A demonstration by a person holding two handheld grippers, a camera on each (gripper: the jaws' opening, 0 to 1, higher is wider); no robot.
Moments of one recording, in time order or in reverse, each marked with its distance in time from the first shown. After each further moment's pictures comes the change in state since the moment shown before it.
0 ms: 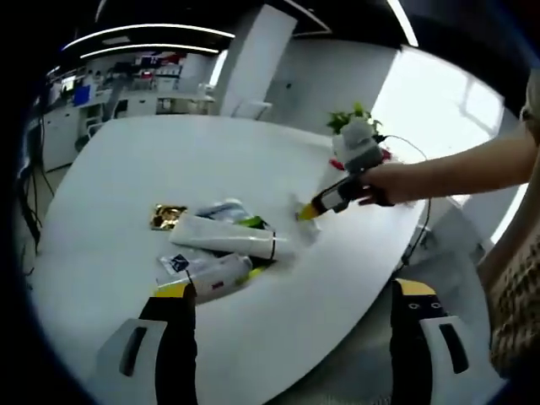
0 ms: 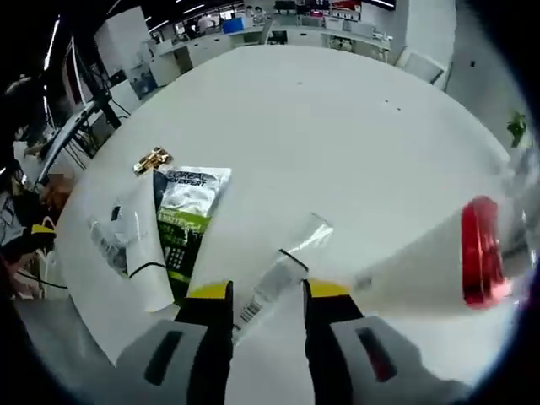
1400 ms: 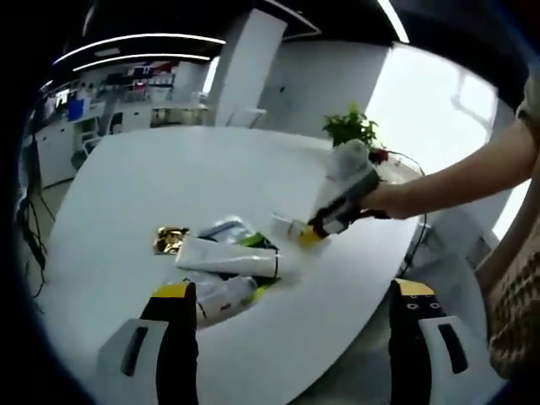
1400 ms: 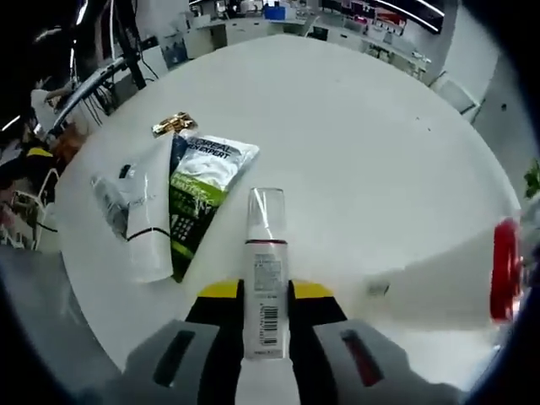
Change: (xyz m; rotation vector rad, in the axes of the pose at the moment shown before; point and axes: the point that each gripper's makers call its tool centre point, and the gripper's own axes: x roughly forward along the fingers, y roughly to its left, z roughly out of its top) left arm -0.003 -0.012 0.023 0.058 -0.020 -0.008; right arm -0.004 0.006 -0.016 -0.142 -0.016 0.061
